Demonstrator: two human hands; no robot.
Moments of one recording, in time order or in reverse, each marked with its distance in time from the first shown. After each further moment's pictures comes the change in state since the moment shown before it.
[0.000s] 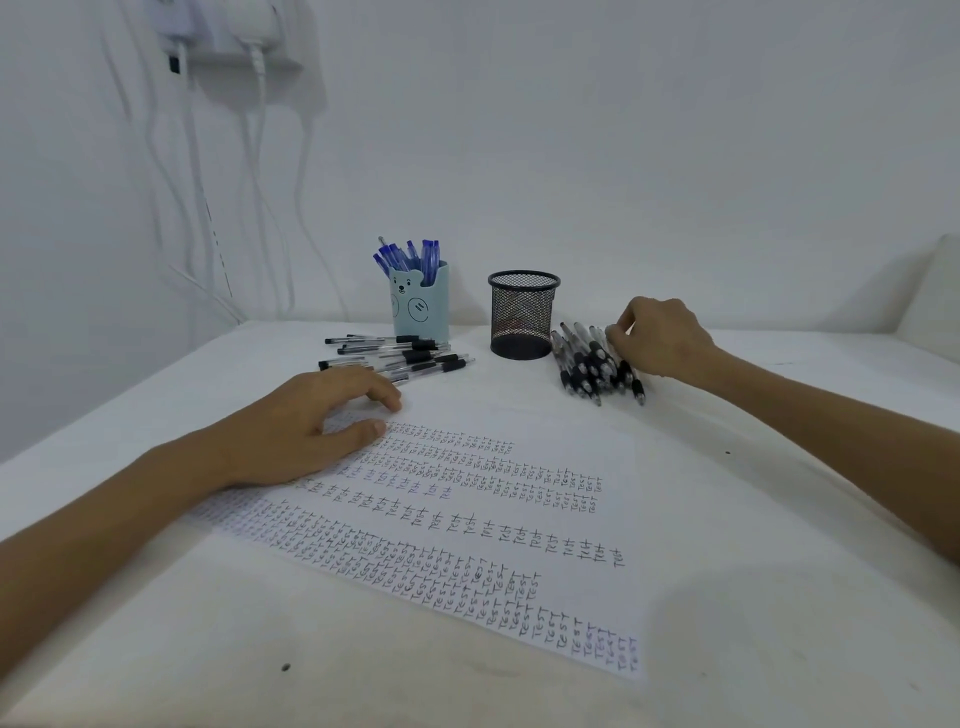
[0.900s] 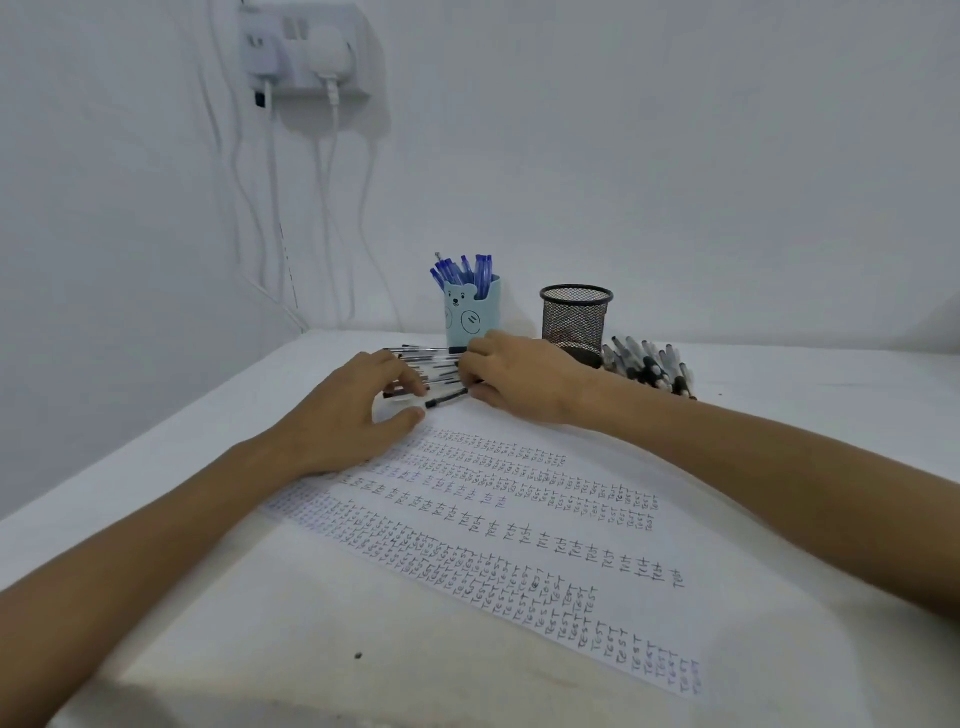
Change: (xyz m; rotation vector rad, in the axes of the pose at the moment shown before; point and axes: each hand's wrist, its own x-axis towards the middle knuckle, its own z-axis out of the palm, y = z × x) left_hand -0.001 -0.008 -0.006 0.137 0.168 -0.182; right_hand -0.029 -0.150 0.060 -0.236 -0.060 -1.017
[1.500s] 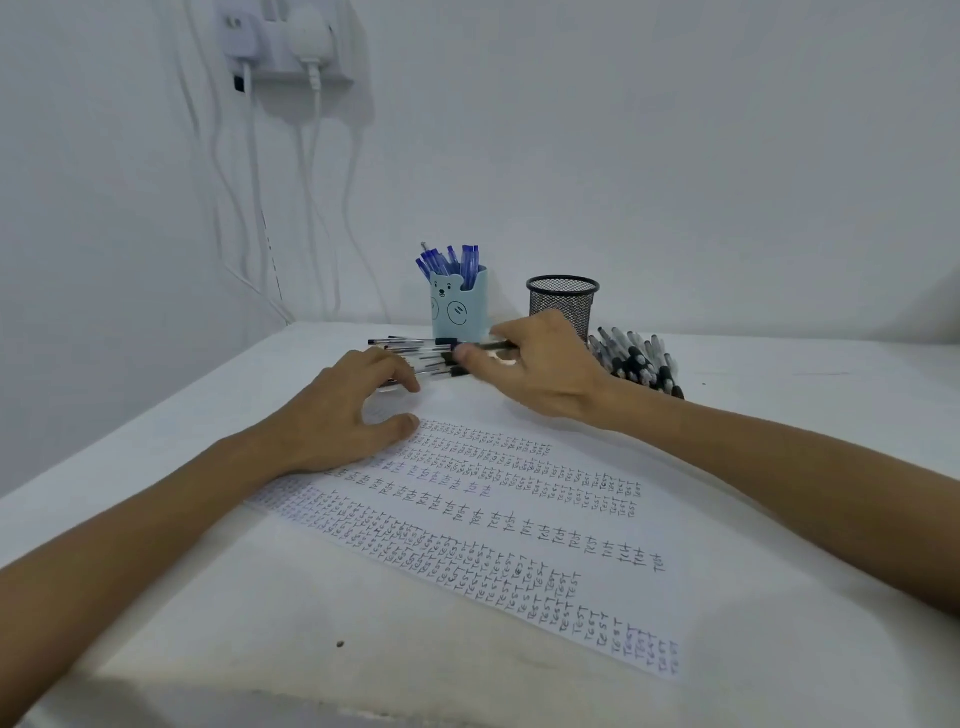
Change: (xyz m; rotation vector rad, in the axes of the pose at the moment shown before) left_hand -0.001 0.002 0.007 -0.005 -0.061 0.018; right_hand -0.031 -0.009 -0.012 0.465 0.369 0.283
